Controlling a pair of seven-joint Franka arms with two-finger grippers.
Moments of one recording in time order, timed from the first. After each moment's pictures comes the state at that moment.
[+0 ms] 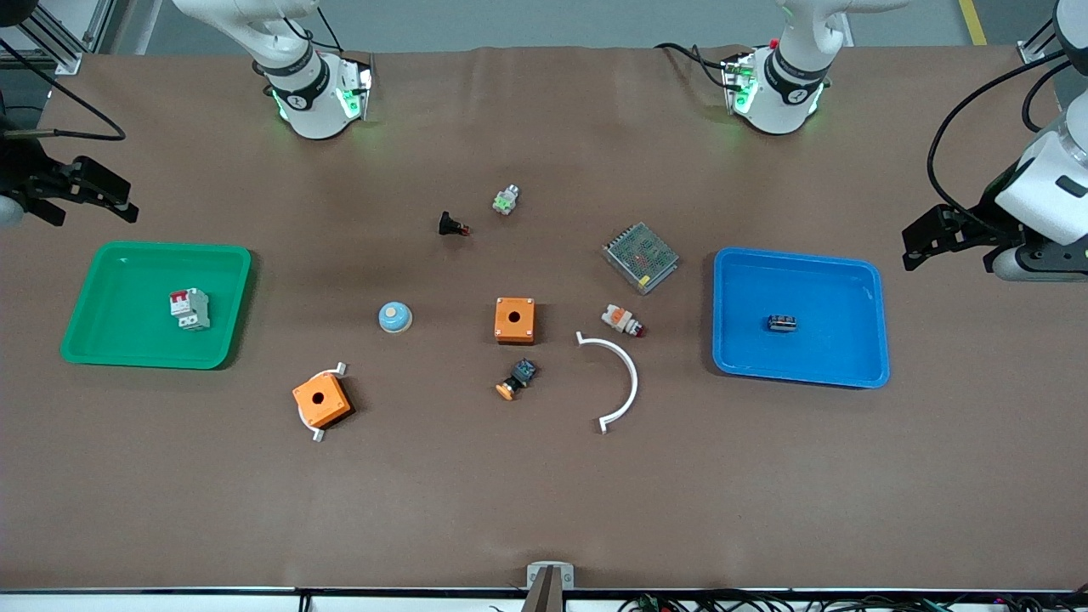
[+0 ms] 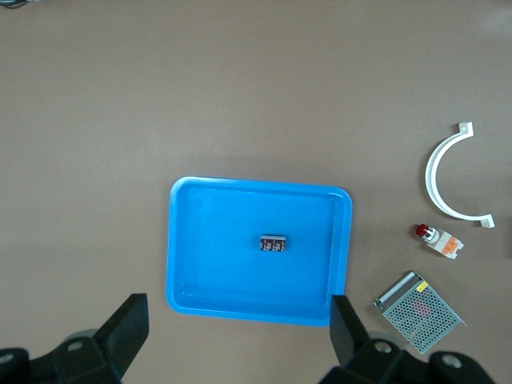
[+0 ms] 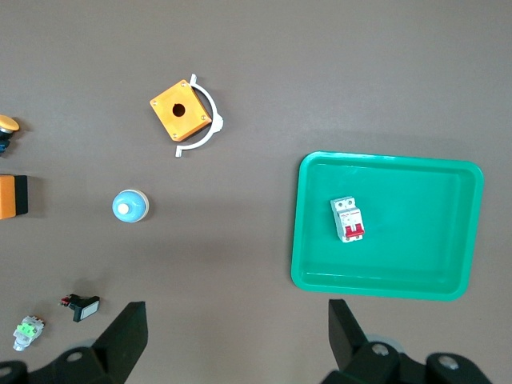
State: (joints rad) left arm -0.02 0.07 -0.09 -1.52 0.03 1.67 -0.06; right arm 0.02 -0.12 -0.07 -1.73 0.01 1.62 -0.08
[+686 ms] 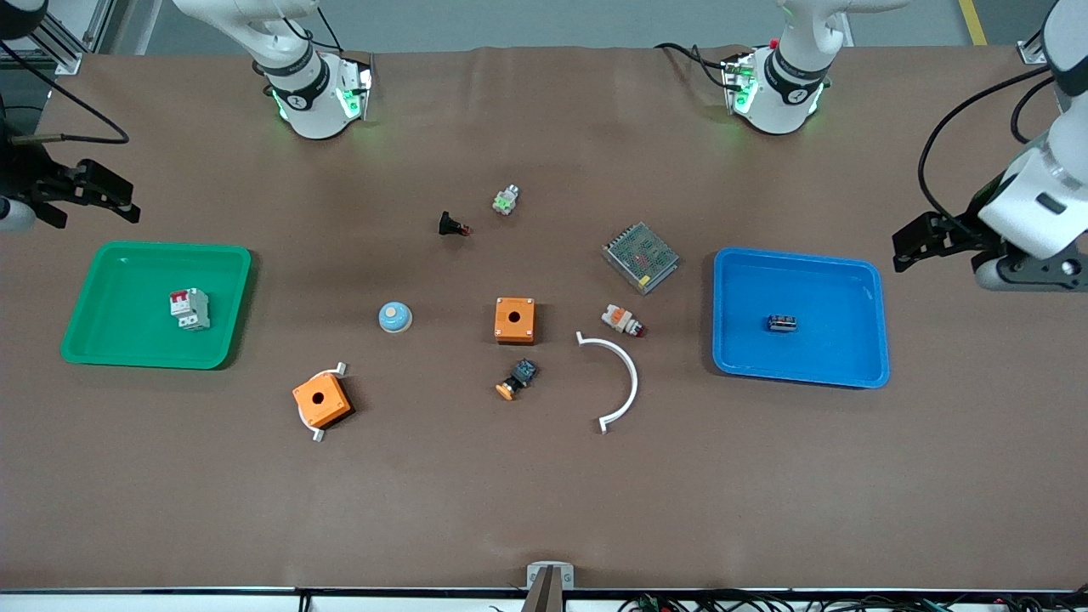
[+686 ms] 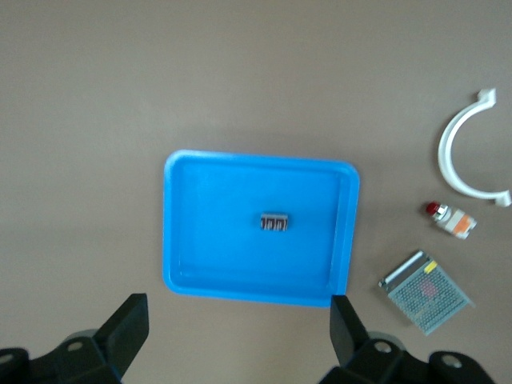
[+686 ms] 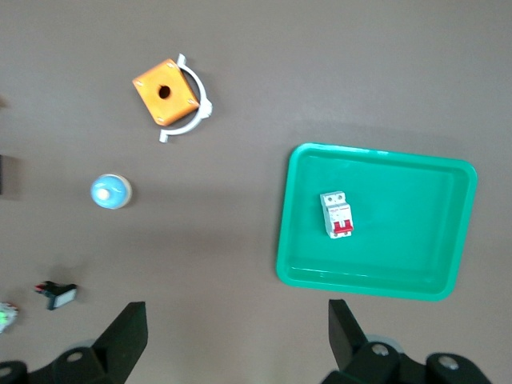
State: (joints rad) left arm -0.02 0.11 -0.09 -1.55 0.03 1.62 -0.06; right arm -0.01 -0.11 -0.08 -1.81 -0.01 1.67 -0.15
